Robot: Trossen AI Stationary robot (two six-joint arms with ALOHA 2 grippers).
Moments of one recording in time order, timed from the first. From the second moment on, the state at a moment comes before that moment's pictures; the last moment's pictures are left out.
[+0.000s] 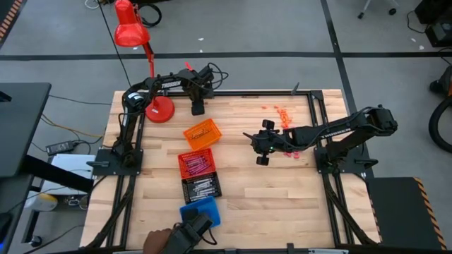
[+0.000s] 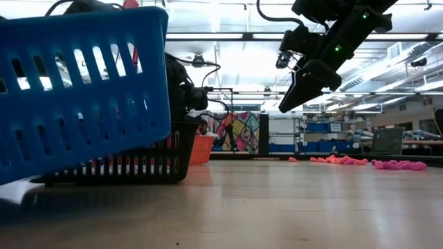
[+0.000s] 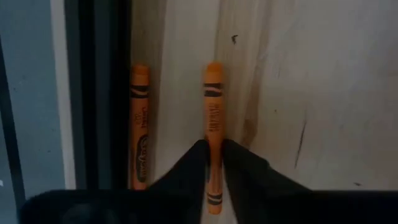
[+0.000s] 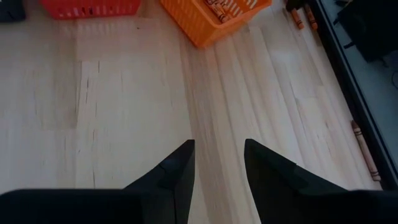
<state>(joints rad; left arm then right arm) 0.78 2.16 1.60 -0.83 -0.05 0.67 0.05 1.37 0.78 -0.25 0.42 -0.04</state>
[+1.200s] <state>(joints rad) 0.68 2.09 1.77 -1.21 -0.05 0.49 0.05 1.37 0.78 -0.25 0.42 -0.02</state>
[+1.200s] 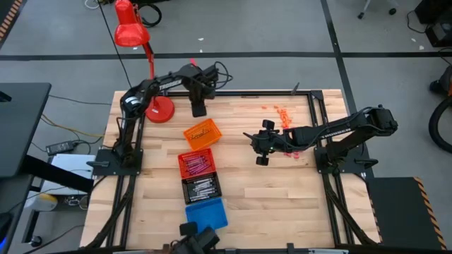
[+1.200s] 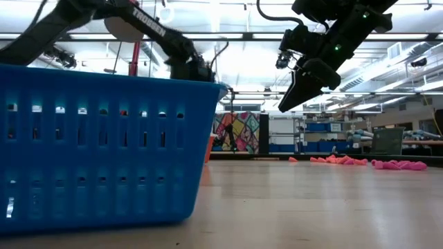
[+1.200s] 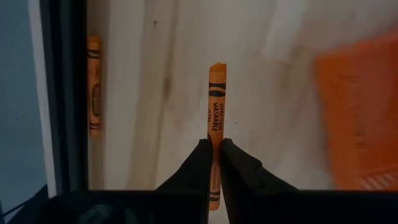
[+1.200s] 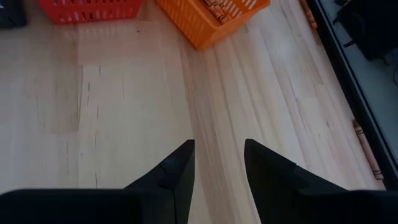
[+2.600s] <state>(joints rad) 0.37 1.87 1.41 -1.05 -0.06 0.18 0.11 1.37 0.78 -0.24 0.42 -0.02</state>
